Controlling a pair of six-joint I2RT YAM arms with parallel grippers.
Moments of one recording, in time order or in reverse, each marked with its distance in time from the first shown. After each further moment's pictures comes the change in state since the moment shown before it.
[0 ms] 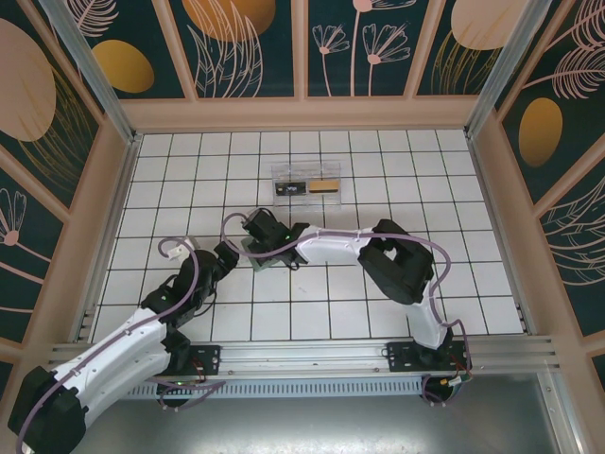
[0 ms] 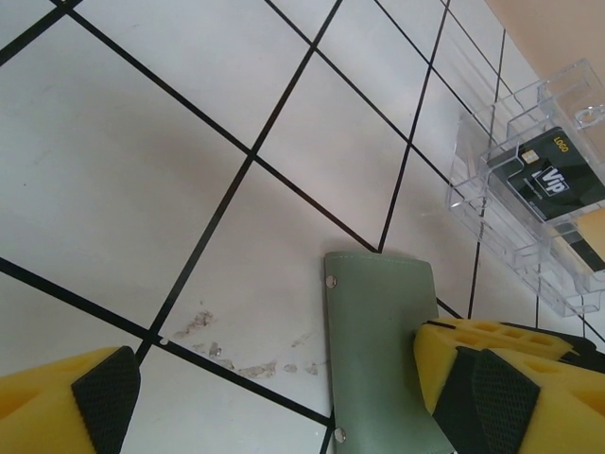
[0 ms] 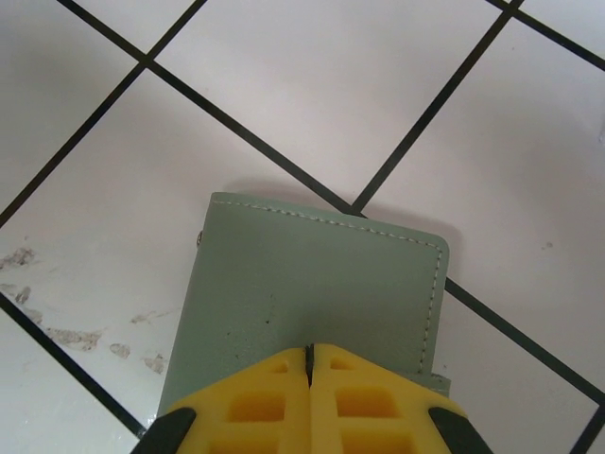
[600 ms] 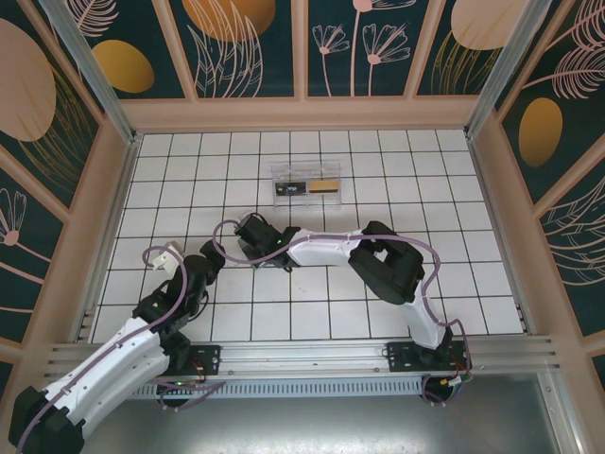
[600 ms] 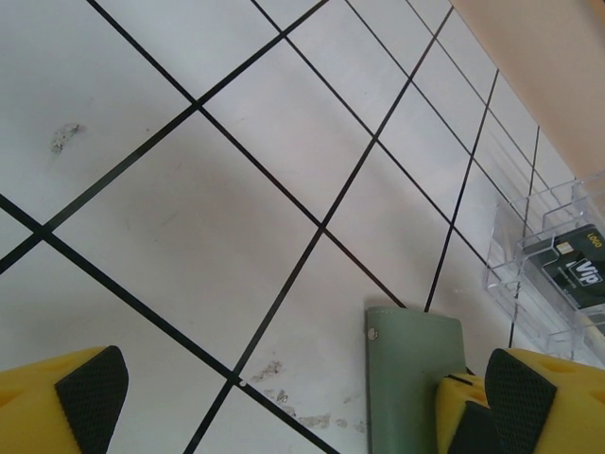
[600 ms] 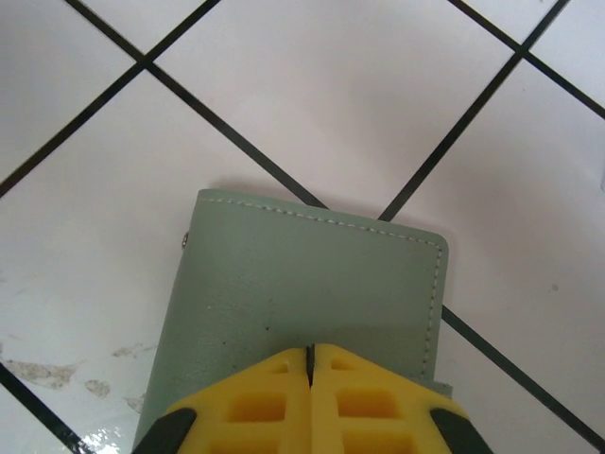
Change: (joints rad) left arm 0.000 -0.121 0.000 -0.155 -0.176 -0.074; right arm 0.034 0.065 0.054 0.003 0.104 -0.070
